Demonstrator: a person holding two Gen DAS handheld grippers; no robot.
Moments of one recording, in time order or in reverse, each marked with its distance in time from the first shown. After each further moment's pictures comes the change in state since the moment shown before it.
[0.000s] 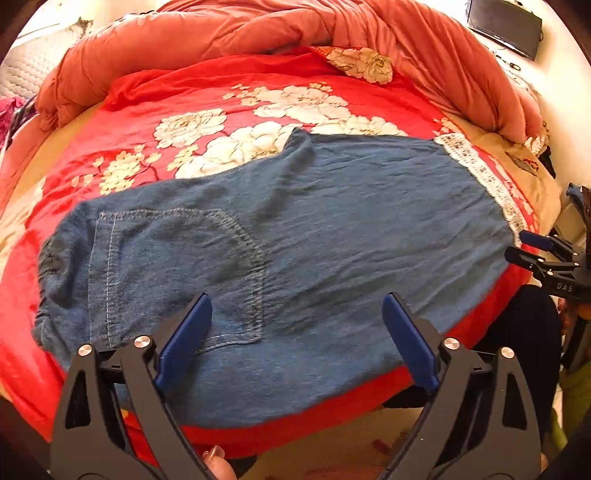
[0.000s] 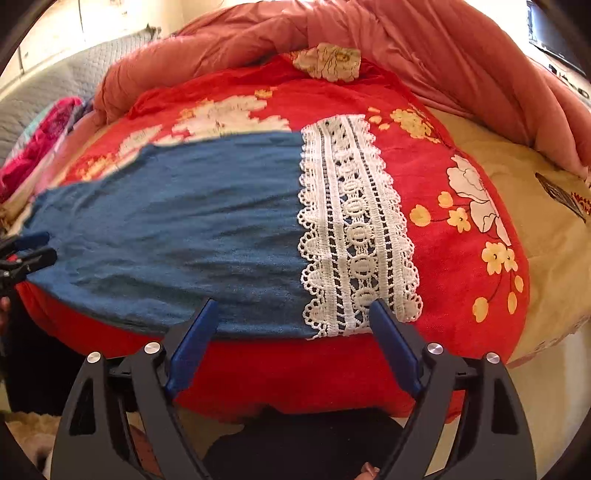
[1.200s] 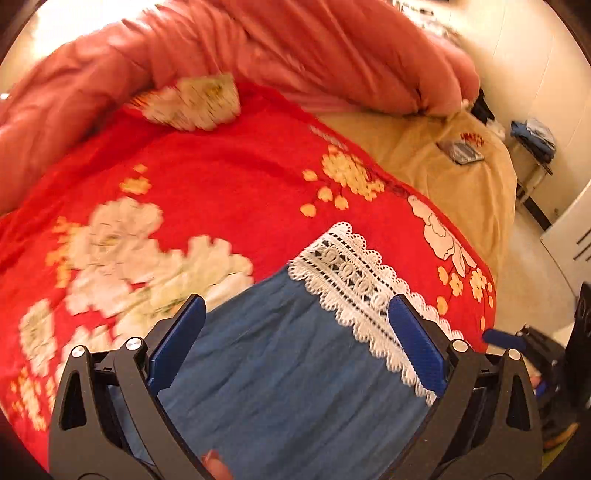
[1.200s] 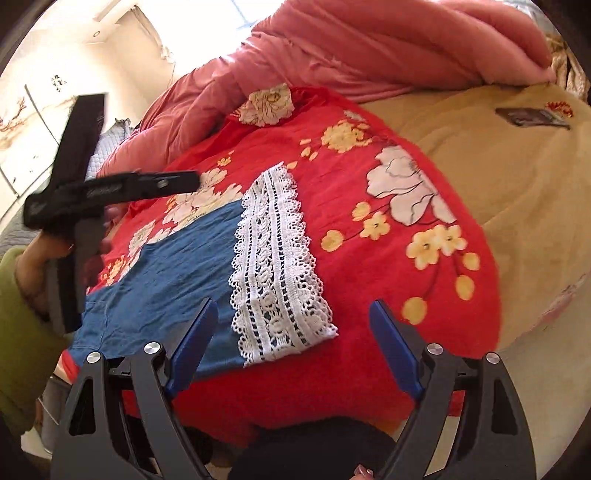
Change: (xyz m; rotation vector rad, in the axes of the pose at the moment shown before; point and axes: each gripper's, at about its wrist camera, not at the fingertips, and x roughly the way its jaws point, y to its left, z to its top) left arm 0.109 -0.184 0.190 0.328 0.103 -0.226; right arm -0.022 -0.086 0.004 0.339 -0.114 0.152
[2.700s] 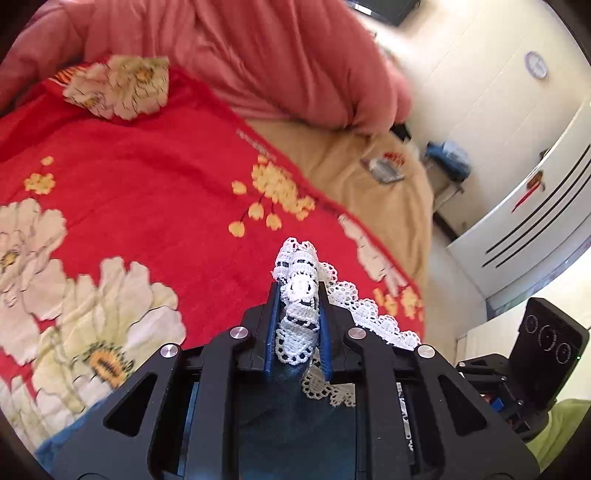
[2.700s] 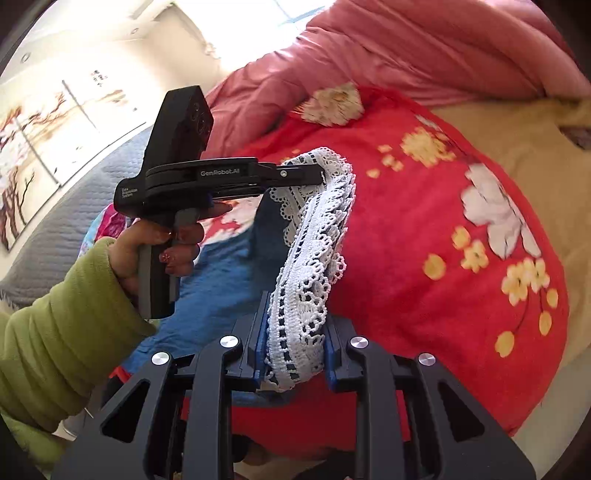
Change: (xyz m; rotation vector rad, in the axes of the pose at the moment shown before) left arm 0.013 0.032 0.006 -0.025 -0.071 -0.446; right arm 0.002 0.053 0.015 -0.069 0.007 0.193
